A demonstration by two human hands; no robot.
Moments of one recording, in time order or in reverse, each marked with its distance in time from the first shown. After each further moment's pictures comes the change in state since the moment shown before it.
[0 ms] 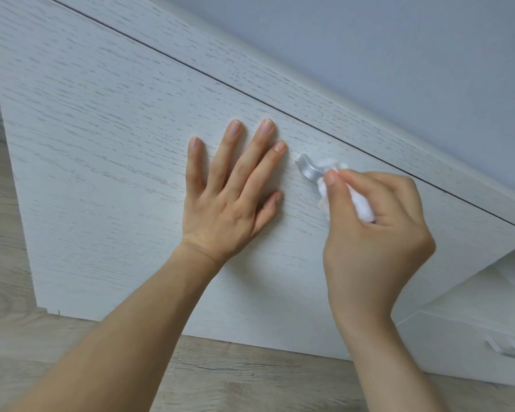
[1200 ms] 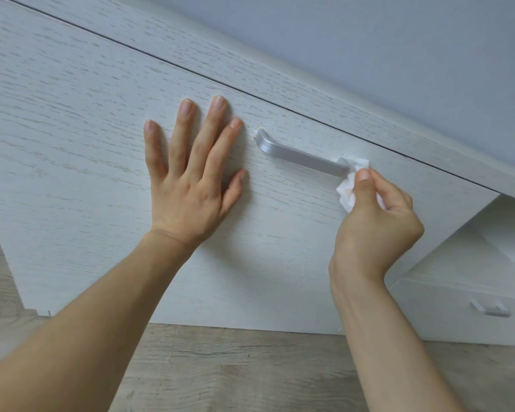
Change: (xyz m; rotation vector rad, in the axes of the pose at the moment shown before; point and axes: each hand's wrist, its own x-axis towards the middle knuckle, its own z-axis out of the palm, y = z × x) left_hand 0.004 -0.001 -0.009 -0.011 -0.037 0.009; right_hand 0.010 0.034 -0.019 0.259 0.245 0.666
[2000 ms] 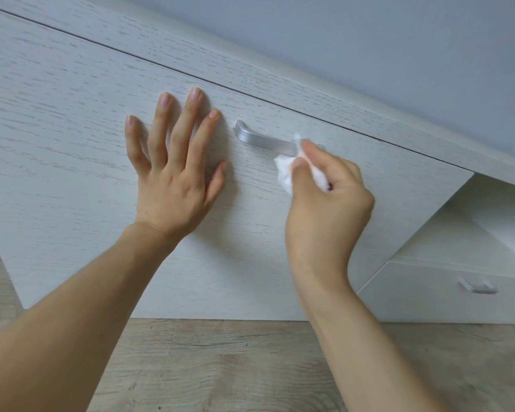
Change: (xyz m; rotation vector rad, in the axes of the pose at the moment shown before) left_hand 0.004 0.000 -0.010 -0.051 -0.055 0.007; right_hand -0.036 -0.029 -0.003 -0.095 -0.264 -0.036
